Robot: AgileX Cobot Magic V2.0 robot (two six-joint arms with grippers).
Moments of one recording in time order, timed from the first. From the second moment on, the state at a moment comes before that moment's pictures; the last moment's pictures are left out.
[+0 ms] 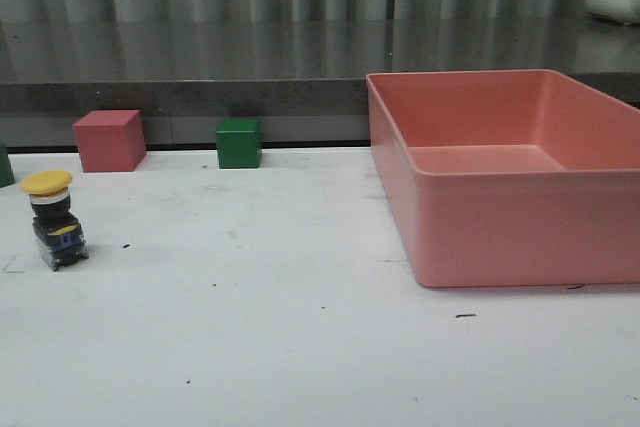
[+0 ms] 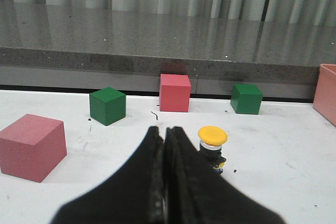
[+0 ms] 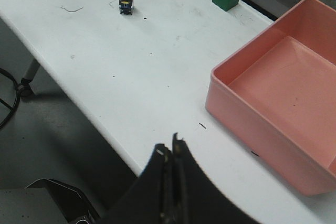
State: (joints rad) left arm -0.05 0.00 0.01 -0.03 0.10 -0.04; right arm 0.74 0.47 -0.88 0.00 1.03 -0.09
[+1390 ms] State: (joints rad) left arm -0.05 0.00 0.01 -0.03 0.10 -0.04; right arm -0.03 -0.01 0.03 0.03 0.06 -0.09
